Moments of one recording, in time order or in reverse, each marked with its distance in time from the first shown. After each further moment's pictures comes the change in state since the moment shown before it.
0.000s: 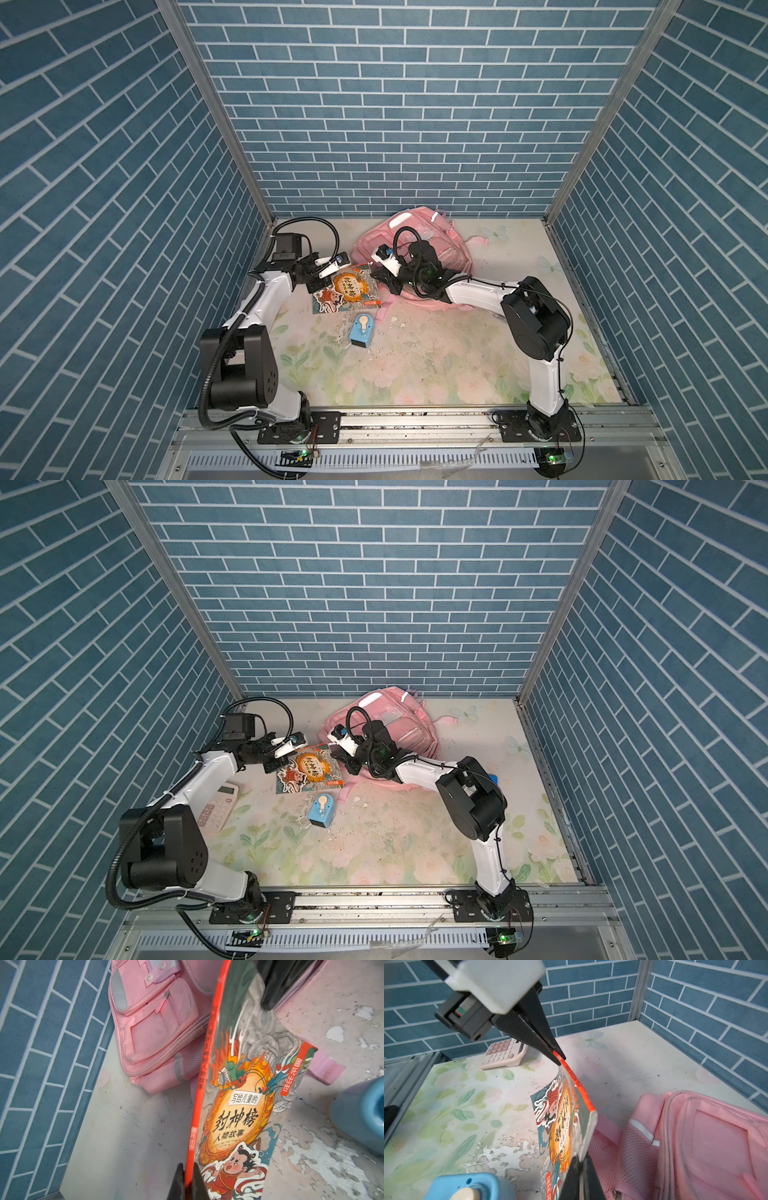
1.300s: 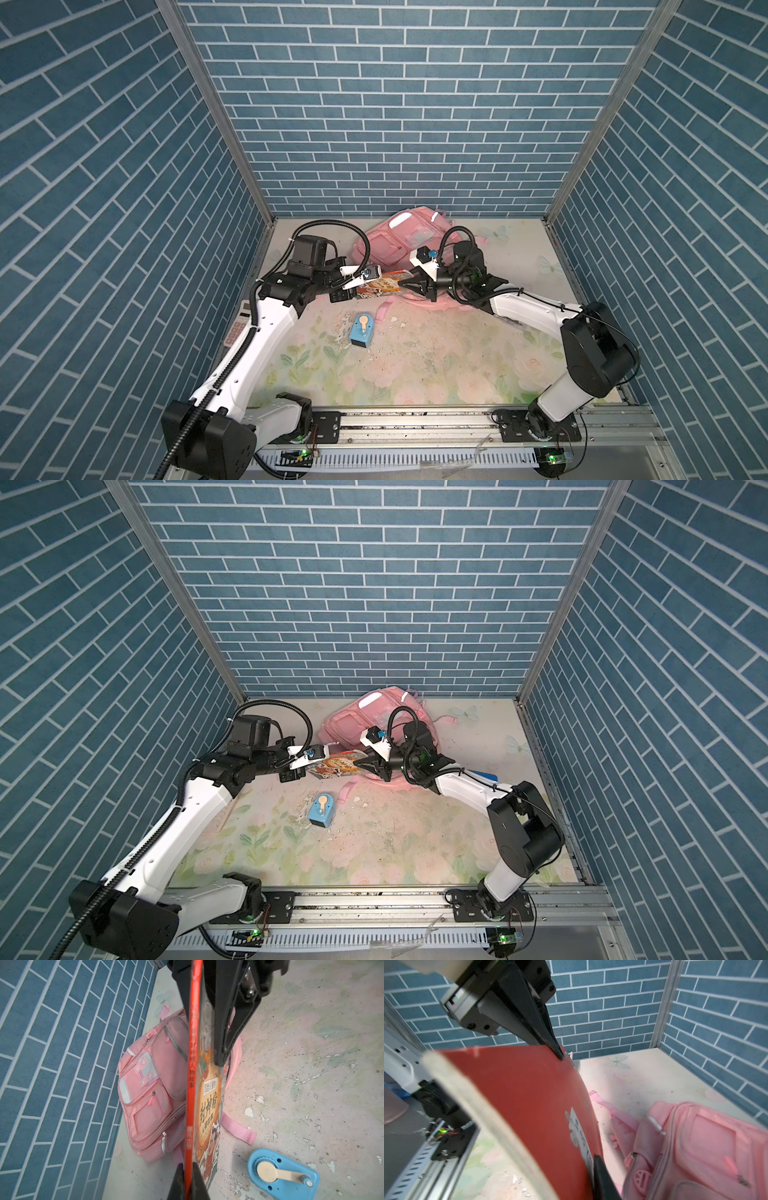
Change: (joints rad) left arm -0.325 -0.308 0.044 -0.151 -0.010 -0.127; right arm -0.150 -0.392 -0.333 0.001 -0.314 -0.007
